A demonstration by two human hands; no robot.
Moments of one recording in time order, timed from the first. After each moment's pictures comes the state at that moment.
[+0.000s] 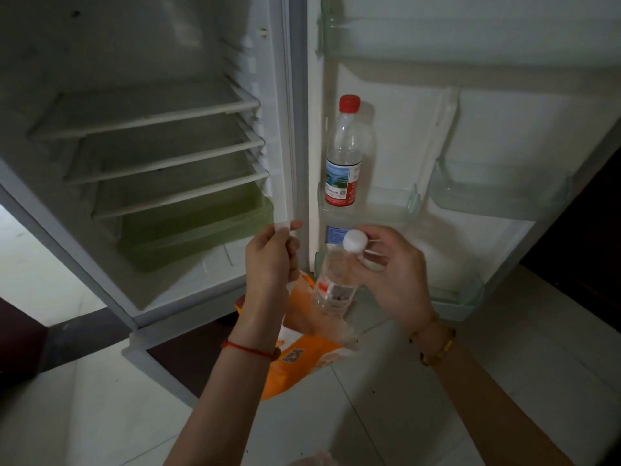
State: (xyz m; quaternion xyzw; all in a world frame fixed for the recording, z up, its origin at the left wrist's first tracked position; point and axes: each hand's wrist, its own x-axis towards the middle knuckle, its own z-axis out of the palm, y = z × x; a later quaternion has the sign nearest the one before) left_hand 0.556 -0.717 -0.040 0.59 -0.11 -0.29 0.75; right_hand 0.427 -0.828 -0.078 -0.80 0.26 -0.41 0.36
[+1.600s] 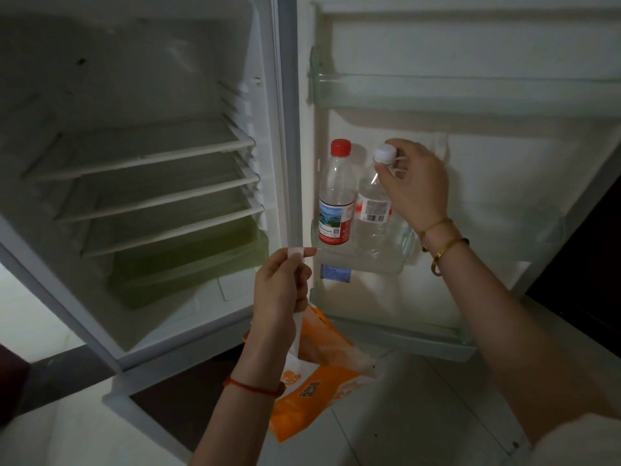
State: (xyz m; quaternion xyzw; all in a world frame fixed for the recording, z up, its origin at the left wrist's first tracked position) left_hand 0.554 -0.745 -0.026 0.59 -0.15 -0.31 0.73; right_hand 0.488 -0.964 0.028 -0.80 0.27 -0.51 0.15
